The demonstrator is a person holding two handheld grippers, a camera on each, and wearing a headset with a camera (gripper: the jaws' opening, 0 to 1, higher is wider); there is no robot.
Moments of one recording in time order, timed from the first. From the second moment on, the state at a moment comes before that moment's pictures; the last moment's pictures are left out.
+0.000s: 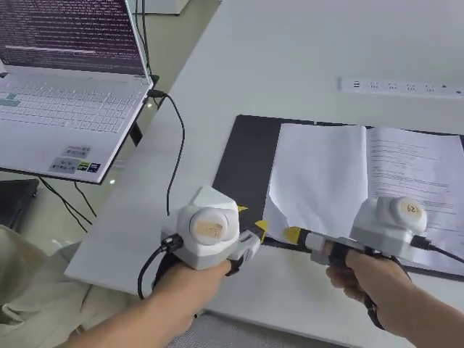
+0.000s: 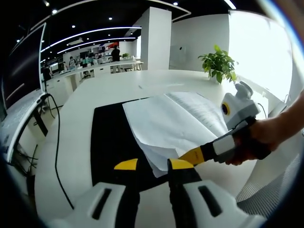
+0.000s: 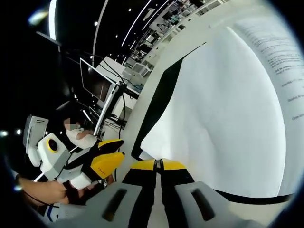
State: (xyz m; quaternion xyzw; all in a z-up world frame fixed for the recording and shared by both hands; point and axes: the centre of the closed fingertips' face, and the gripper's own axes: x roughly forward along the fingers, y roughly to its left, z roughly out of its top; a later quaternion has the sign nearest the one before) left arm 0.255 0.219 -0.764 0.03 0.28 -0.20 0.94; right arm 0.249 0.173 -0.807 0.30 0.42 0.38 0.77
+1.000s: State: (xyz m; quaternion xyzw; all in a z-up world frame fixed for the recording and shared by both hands) left arm 0.274 0.176 -0.817 0.08 0.31 -0.23 0.92; right arm 0.336 0.066 -0.764 0.37 0.36 0.29 0.81
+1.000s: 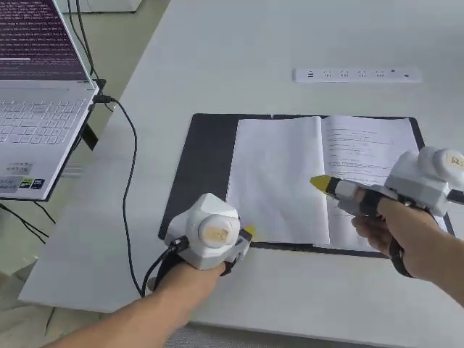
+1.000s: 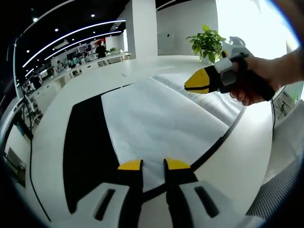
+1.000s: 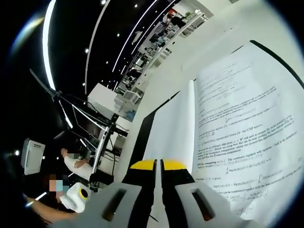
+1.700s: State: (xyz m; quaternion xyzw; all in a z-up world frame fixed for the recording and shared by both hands) left arm 0.276 0.177 -0.819 0.07 0.28 -0.23 0.93; right arm 0.430 0.049 -0.806 0.53 0.38 0.19 0.74
